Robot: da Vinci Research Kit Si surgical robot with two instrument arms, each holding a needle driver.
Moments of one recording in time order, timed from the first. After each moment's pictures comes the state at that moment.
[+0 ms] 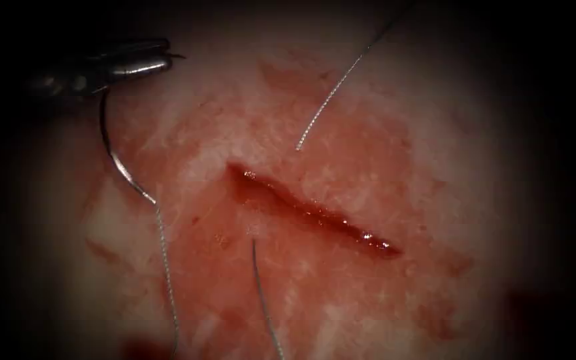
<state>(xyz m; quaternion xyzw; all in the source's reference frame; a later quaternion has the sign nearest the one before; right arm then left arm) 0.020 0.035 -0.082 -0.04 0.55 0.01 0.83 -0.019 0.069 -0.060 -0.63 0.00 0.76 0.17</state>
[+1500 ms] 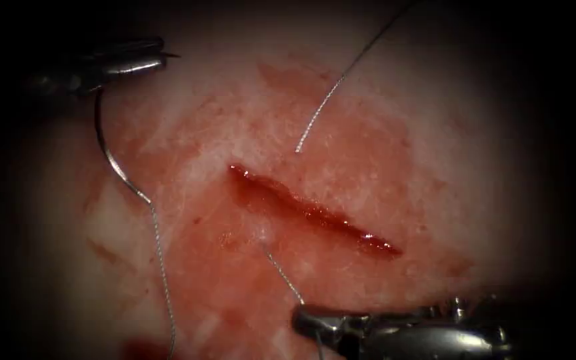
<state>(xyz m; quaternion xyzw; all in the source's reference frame) 0.023 0.036 -0.075 -0.07 0.51 -0.02 0.86 -0.019 0.069 -0.060 -0.63 0.00 0.76 0.17</state>
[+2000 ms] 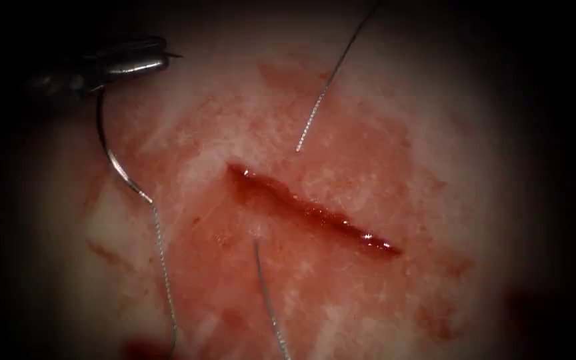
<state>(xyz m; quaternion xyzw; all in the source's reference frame) 0.019 0.029 -0.085 -0.02 0.53 -0.06 0.84 -0.019 0.069 -0.060 -0.63 0.00 0.76 0.17</state>
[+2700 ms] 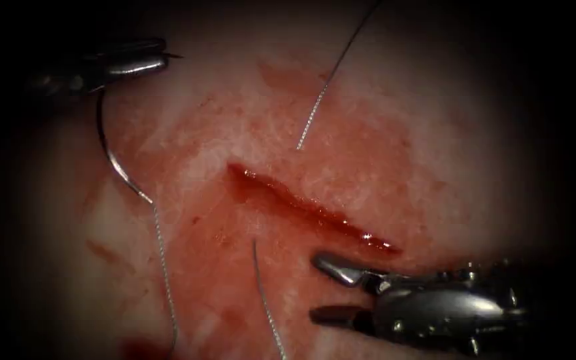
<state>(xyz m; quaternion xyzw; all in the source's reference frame) 0.025 0.041 -0.071 -0.12 0.50 -0.01 0.85 -0.019 0.069 -0.060 -0.63 0.00 0.76 0.17</state>
